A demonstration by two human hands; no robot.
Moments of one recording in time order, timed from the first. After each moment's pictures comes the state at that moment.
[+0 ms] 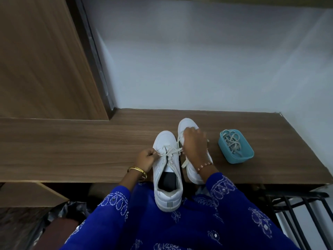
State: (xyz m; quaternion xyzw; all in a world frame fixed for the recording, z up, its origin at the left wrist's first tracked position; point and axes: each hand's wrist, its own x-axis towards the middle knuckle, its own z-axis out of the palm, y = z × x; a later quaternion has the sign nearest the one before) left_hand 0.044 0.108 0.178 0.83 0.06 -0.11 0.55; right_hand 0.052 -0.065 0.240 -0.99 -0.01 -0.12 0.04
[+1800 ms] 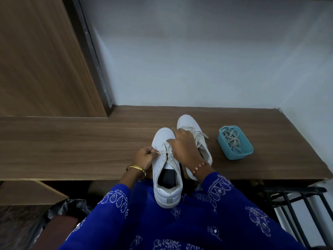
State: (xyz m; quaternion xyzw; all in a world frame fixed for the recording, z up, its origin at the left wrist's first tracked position) left_hand 0.045 0.109 0.163 0.79 0.06 -0.08 0.60; right_hand 0.046 -0.052 0.219 -0.98 -0.17 -0.08 0.03
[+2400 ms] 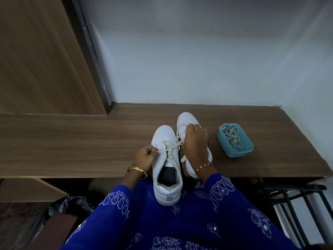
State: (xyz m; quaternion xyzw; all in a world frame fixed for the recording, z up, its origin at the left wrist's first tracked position) left_hand 0.038 0.105 0.153 0.81 0.04 -0.04 0.58; right_hand 0.042 -0.064 0.221 -0.97 0.03 -0.24 0.07
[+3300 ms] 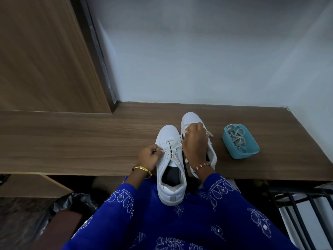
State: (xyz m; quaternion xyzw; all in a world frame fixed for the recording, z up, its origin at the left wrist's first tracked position) left_hand 0.038 0.105 0.154 0.82 0.04 -0.04 0.57; right_hand 0.047 -0.049 0.215 -0.94 0.05 -0.28 0.20
